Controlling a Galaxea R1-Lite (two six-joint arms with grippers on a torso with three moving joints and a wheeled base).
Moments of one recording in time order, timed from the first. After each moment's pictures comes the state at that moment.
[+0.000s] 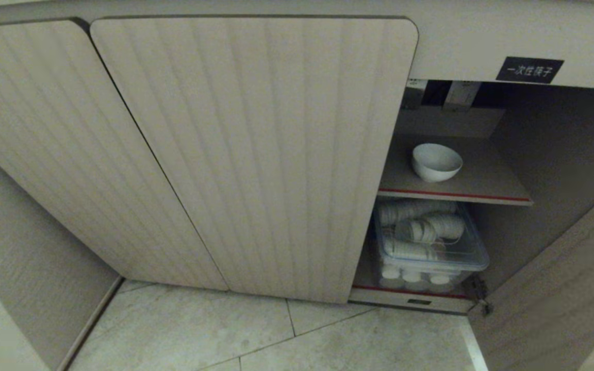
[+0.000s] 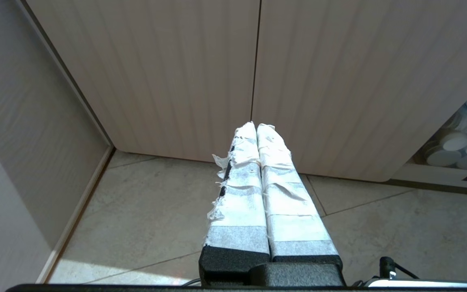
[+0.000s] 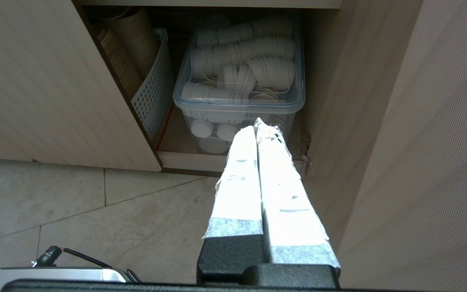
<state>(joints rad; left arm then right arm) 0.00 0.00 0.00 0.00 0.01 -0.03 0.00 0.00 0.00 0.00 -0.02 0.03</state>
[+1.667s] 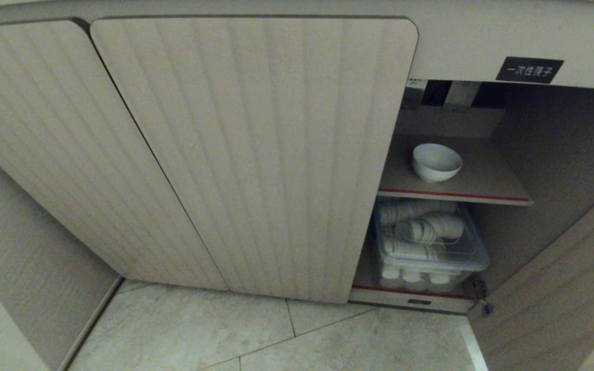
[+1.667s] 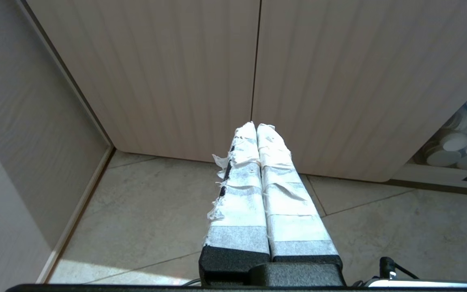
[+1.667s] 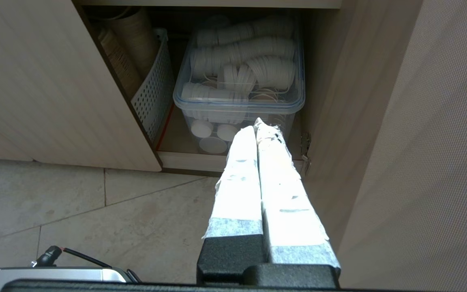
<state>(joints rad) 0.00 0.00 0.00 0.00 0.01 -0.03 0.00 0.00 0.00 0.00 -0.02 0.03</state>
